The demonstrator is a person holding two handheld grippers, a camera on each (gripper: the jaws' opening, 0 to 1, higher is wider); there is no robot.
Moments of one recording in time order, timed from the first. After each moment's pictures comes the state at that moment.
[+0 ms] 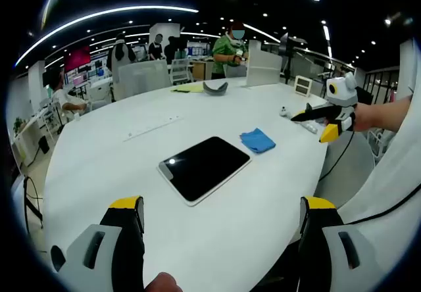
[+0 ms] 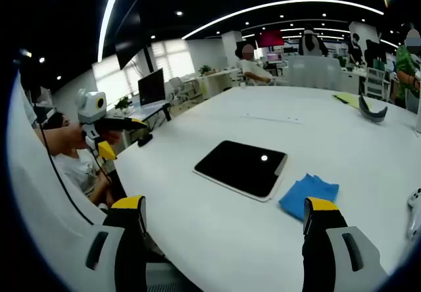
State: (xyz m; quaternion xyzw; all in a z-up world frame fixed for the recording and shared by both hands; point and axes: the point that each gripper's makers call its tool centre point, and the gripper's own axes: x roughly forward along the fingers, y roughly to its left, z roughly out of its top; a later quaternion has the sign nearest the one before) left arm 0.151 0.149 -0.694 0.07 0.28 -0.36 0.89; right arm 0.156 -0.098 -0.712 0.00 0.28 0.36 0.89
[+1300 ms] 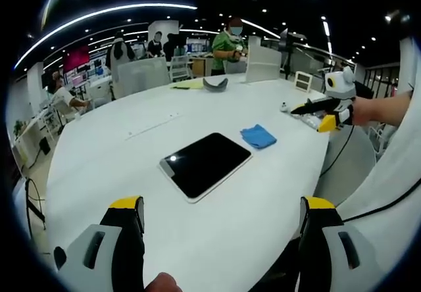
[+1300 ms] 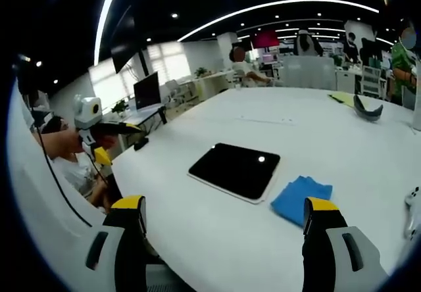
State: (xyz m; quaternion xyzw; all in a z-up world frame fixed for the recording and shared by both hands) left arm 0.148 0.151 -0.694 0.08 0.29 -0.36 0.88; right arm 0.166 -0.107 -0.707 0.01 0.28 0.35 0.89
